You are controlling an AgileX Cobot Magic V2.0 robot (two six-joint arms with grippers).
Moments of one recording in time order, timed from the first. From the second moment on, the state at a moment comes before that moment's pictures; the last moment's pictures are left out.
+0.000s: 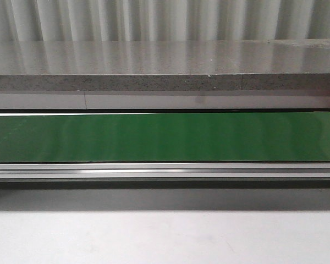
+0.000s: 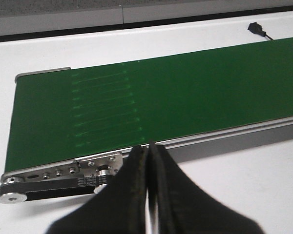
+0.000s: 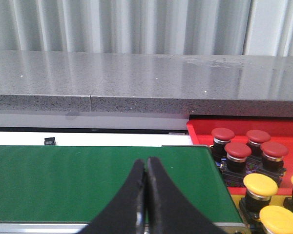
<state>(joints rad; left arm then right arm) -0.13 0.49 -0.49 -0.24 0.61 0.22 -0.05 -0.01 0.03 -0.03 0.01 0.07</state>
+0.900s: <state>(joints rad) -0.08 0.07 0.00 0.01 0.14 -0.06 -0.05 -0.01 0.03 -0.03 0.01 0.08</state>
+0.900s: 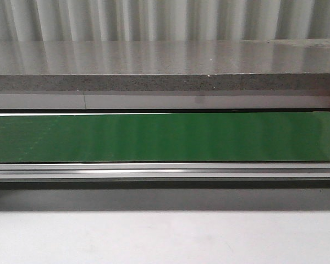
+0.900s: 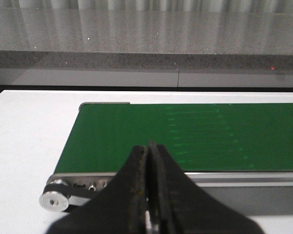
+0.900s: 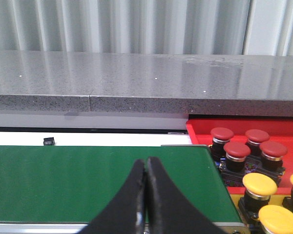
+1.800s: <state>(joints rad) -0.04 0.00 0.00 0.01 0.16 -0.07 -0.05 -0.01 0.03 -0.03 0.02 0.08</state>
